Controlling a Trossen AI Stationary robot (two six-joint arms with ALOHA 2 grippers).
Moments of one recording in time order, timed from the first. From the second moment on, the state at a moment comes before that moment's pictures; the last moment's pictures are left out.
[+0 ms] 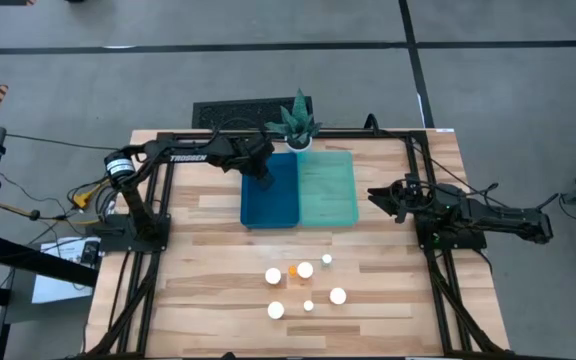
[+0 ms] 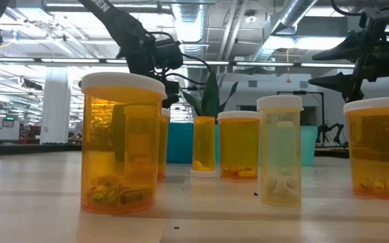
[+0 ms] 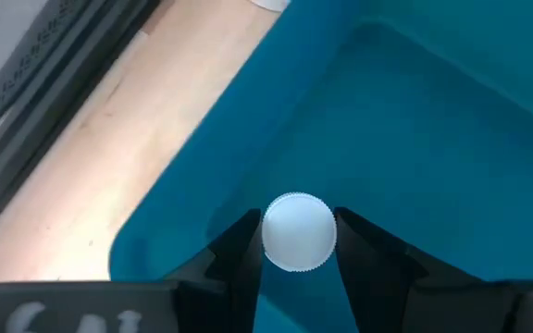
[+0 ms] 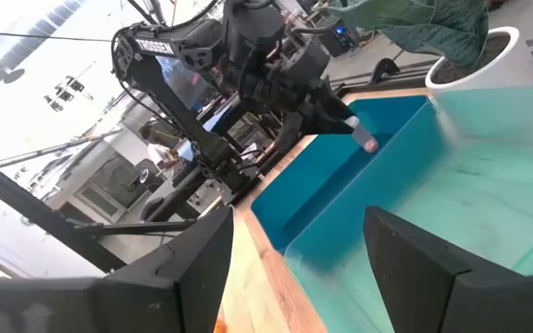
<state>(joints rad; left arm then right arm) 0.46 1.77 1.18 -0.53 -0.20 -0.14 -0.13 0.04 0.04 0.01 0.13 0.75</state>
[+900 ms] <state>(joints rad) 0.46 1.77 1.18 -0.52 -0.18 -0.11 -0.14 0.04 0.04 0.01 0.13 0.75</state>
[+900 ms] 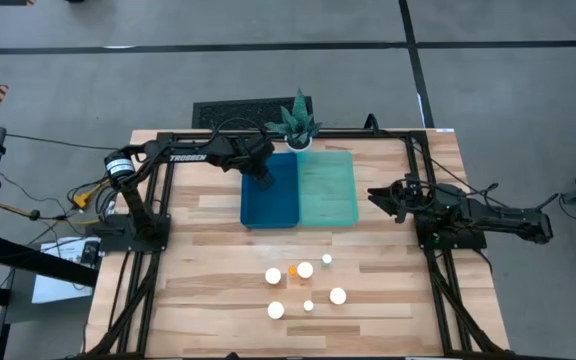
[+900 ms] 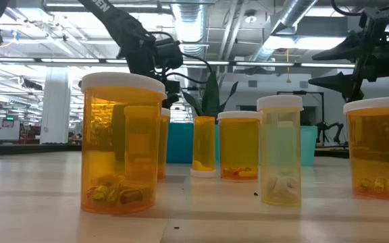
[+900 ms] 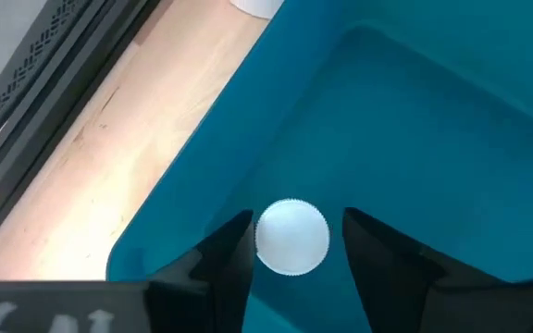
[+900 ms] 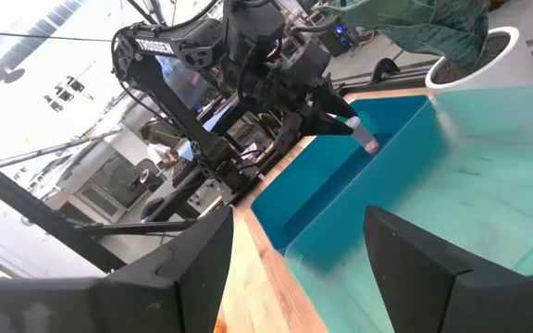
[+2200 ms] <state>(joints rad) 0.03 1.77 1.75 -0.84 -0.10 0.01 -0.14 0.04 0.04 0.01 0.13 0.75</state>
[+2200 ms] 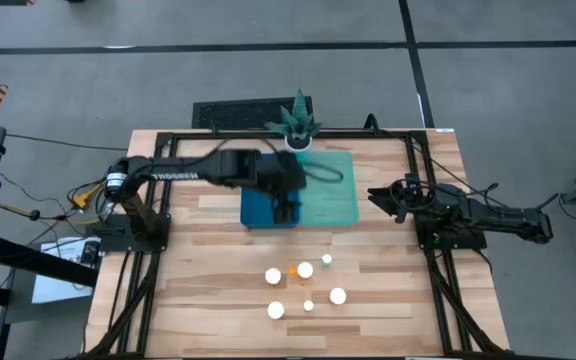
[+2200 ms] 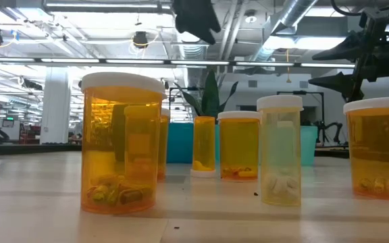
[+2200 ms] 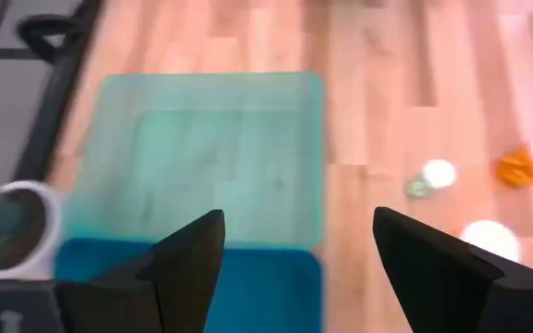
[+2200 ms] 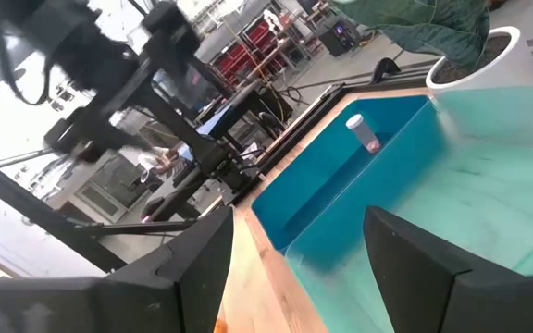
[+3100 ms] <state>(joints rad) -0.41 1.77 1.30 -0.58 -0.14 -0.41 -0.13 0.04 0.04 0.01 0.13 0.75</state>
